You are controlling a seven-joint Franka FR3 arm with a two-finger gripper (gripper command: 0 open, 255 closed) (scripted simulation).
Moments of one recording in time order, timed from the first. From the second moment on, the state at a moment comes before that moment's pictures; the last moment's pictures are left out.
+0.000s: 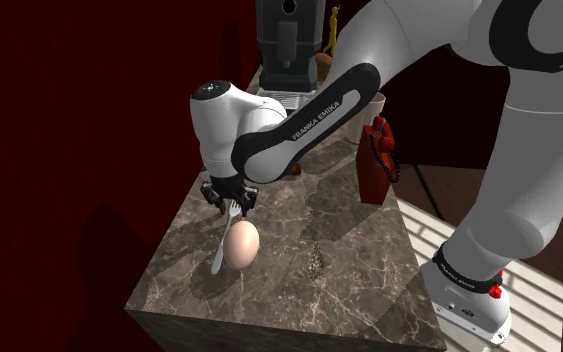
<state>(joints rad) -0.07 0.29 0.68 -2.04 -0.33 2.26 1.73</state>
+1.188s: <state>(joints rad) -0.10 0.19 0.72 -1.96 -0.23 2.12 1.66</state>
